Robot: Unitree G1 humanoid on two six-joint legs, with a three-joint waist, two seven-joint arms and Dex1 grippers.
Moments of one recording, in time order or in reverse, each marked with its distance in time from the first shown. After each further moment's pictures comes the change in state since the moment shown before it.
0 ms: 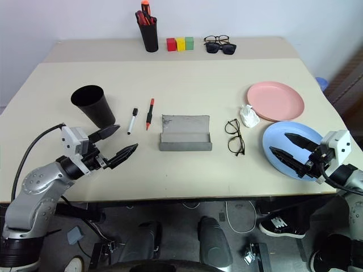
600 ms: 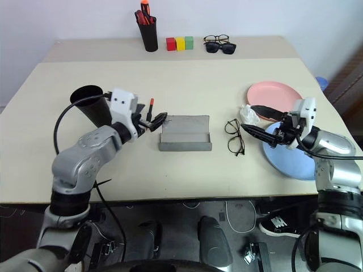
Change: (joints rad) left arm -0.555 -0.306 -0.196 0.057 0.106 0.683 0.596; right arm -0.501 0.043 0.270 0.296 -0.036 -0.114 0.236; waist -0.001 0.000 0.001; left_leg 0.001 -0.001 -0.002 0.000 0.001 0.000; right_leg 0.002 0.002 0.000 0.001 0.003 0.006
